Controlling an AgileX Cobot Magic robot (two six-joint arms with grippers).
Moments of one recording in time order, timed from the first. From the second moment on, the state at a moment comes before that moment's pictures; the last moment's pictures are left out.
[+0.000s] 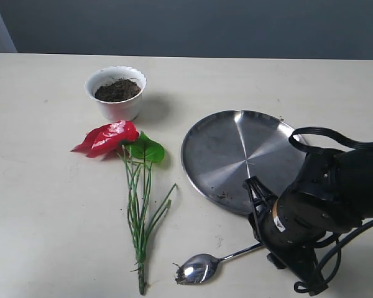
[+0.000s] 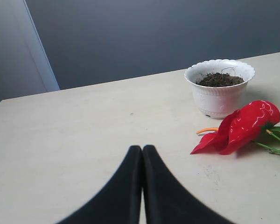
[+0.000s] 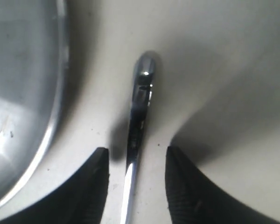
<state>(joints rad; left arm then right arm) -0.06 0.03 0.00 0.03 0.21 0.10 0.92 1.67 -0.60 -0.25 0.46 2.08</state>
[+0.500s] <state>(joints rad) -0.06 0.03 0.00 0.03 0.21 0.10 0.92 1.67 -0.60 -0.20 0.53 2.08</state>
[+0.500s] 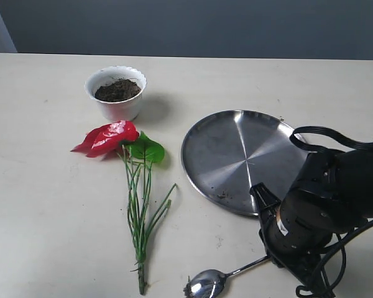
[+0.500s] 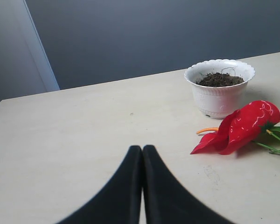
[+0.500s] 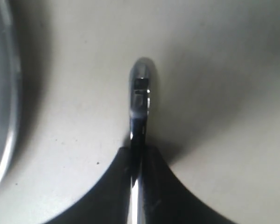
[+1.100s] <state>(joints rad) -0.06 0.03 0.00 0.03 0.21 0.10 0.92 1.49 -0.79 -0.61 0.63 2.08</state>
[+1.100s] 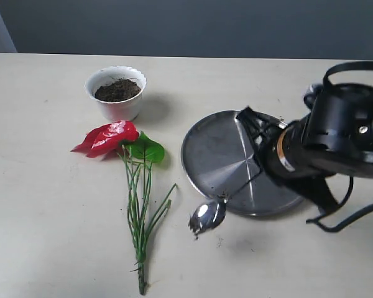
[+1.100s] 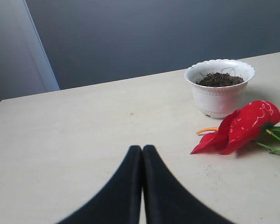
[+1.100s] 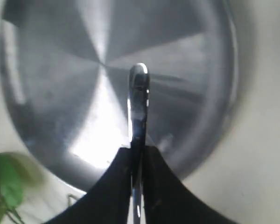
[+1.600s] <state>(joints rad) -0.06 0.03 0.00 0.03 0.21 0.10 0.88 1.68 -1.23 -1.61 0.54 2.08</state>
